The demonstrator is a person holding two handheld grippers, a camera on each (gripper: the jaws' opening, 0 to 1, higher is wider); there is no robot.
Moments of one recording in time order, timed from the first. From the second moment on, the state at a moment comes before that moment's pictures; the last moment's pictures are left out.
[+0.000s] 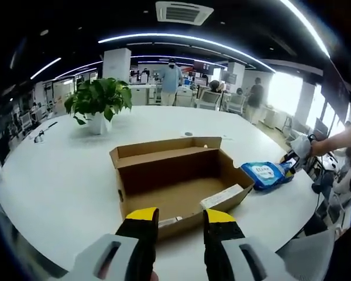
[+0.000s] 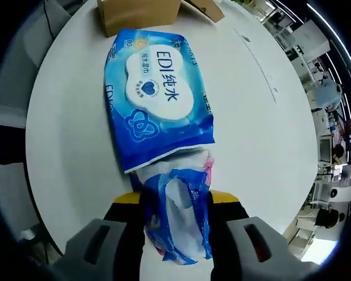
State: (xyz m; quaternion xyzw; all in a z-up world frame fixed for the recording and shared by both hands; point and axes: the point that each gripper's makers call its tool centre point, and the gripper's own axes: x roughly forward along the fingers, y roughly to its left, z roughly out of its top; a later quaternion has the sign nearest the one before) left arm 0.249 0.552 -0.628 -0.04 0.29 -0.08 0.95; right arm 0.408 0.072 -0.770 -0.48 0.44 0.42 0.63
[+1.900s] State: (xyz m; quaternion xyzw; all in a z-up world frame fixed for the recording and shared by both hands) left arm 0.243 0.583 -0.640 -0.06 0.28 -0.15 0.95; right arm 0.368 0.088 -0.713 -0.51 0.44 0.34 0.65
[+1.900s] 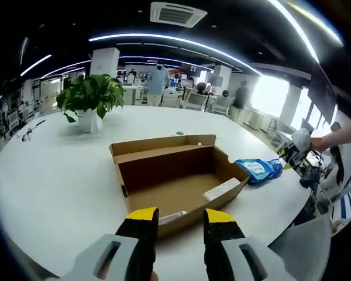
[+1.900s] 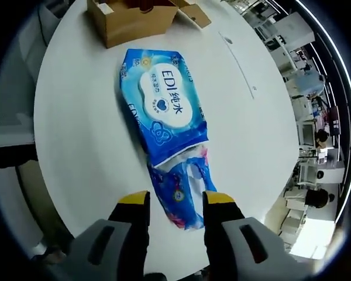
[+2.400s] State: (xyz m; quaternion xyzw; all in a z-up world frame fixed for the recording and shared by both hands) left arm 0.247 0.573 -0.645 -0.06 0.28 -0.18 0.94; right arm 0.375 0.135 -0.699 -0.50 0.42 0.35 0.67
